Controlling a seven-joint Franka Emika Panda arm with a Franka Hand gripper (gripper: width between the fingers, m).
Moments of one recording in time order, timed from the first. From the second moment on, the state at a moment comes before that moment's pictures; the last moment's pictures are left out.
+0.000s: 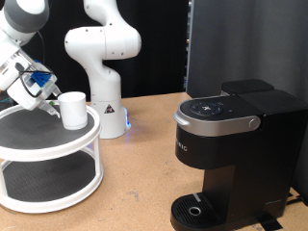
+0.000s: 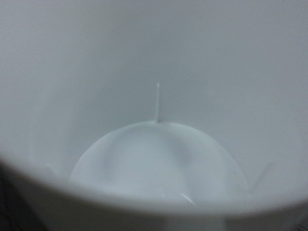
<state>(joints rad) -0.08 -0.60 -0.95 -2.76 0.16 1.98 -1.45</state>
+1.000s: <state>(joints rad) -0.07 -0.60 -0.97 -2.77 0.19 1.98 -1.47</state>
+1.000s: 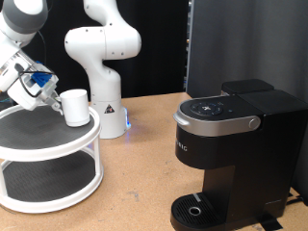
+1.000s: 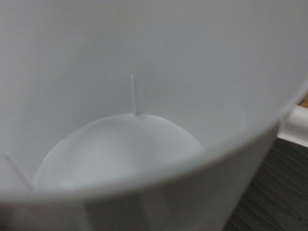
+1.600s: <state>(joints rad) -0.07 -0.64 -0.92 -2.71 0.24 1.85 -1.37</state>
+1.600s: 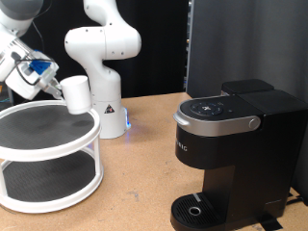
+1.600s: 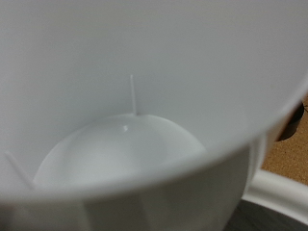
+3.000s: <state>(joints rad) -0.01 -0.67 -0.62 -2.80 0.56 2.14 -1.10</state>
